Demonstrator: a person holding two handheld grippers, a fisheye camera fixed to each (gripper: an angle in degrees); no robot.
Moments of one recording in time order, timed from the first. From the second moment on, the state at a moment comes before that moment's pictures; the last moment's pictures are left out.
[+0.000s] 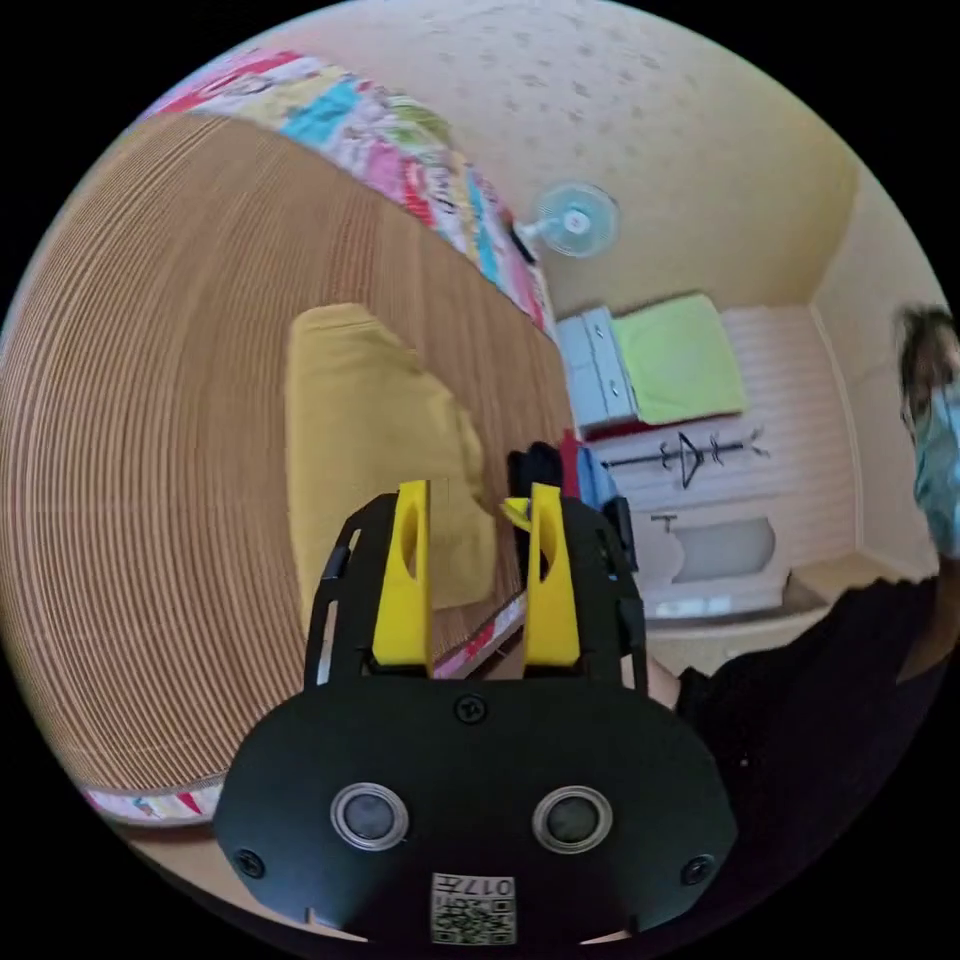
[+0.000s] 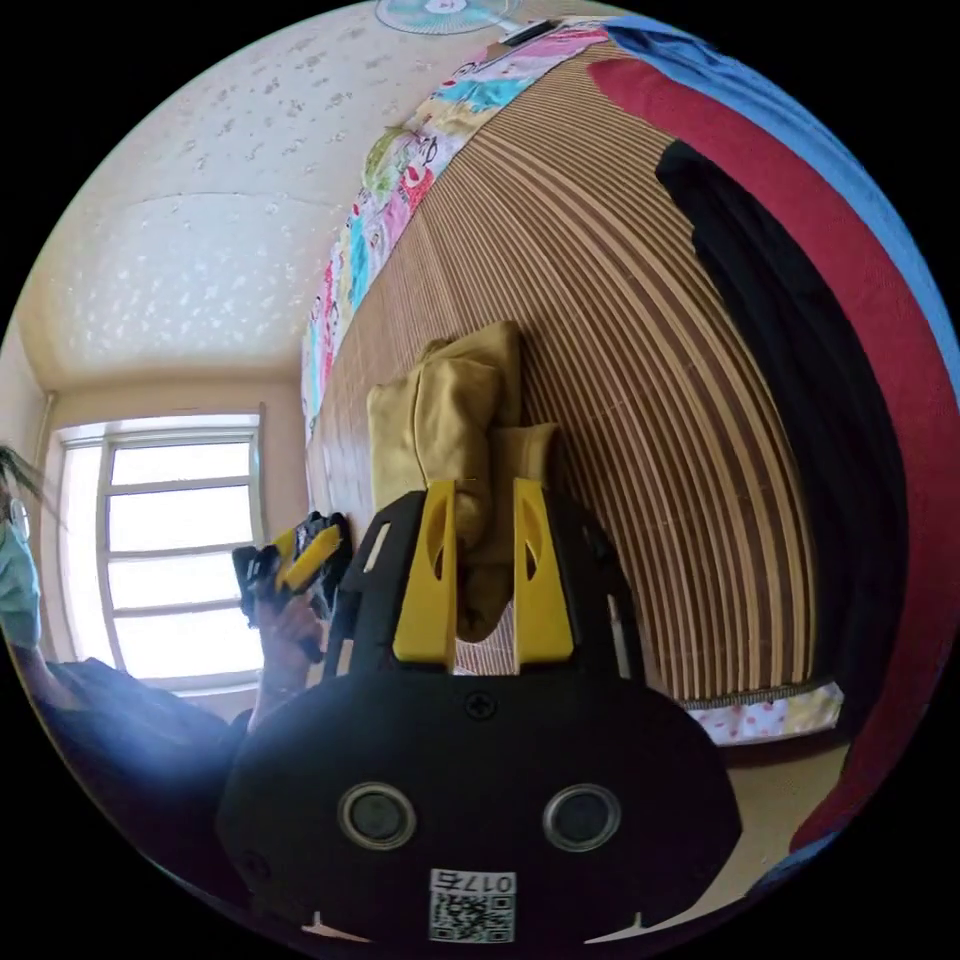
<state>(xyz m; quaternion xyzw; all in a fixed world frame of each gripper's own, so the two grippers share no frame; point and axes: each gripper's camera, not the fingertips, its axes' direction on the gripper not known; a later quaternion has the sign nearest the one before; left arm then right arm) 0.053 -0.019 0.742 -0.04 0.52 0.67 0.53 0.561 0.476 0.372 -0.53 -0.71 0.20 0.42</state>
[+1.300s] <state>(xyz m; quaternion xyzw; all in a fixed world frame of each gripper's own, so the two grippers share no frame) 0.094 0.448 0.753 -0.14 0.20 0.90 0.35 0.822 0.418 0.472 -0.60 -0.55 0.15 0.56</state>
